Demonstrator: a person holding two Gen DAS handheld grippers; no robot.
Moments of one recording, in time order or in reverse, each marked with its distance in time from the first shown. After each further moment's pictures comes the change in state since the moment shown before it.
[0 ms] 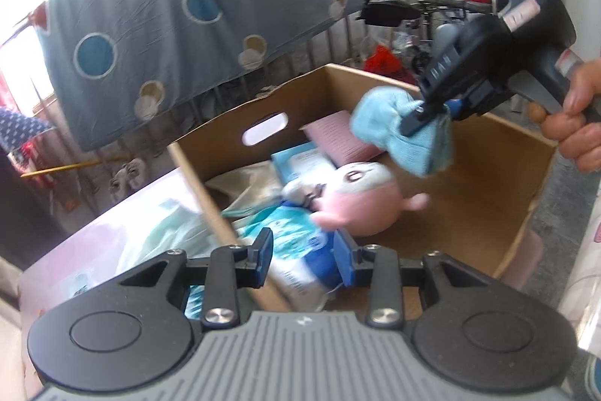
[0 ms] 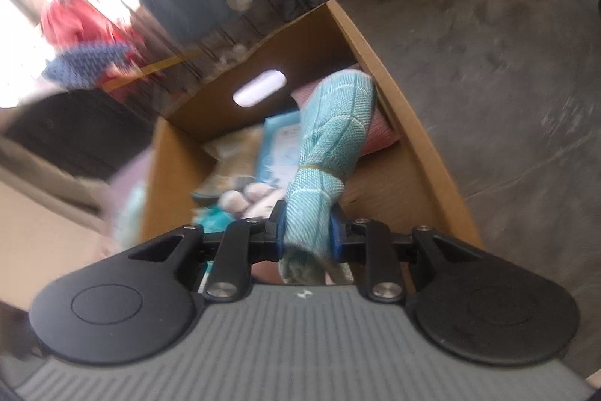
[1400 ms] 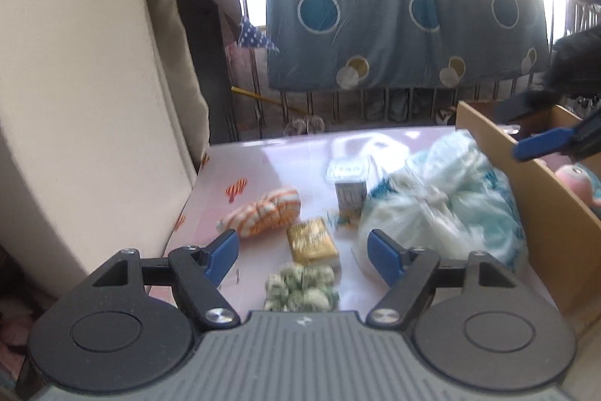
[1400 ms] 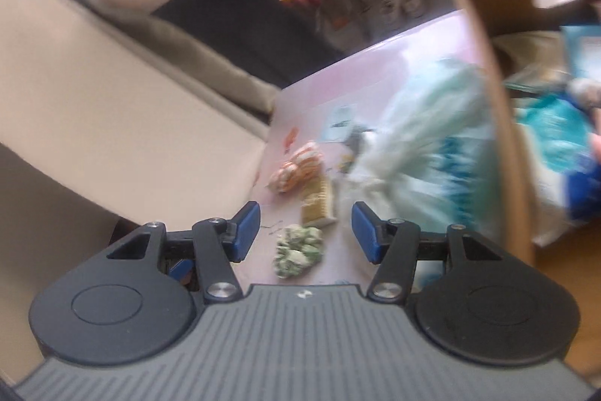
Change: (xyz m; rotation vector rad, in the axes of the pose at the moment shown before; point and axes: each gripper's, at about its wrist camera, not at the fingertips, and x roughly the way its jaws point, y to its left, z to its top) left arm -0.148 0.195 -0.157 -0.429 -0.042 0.402; right arm 0.001 0.275 -0.086 -0.135 0.158 0.500
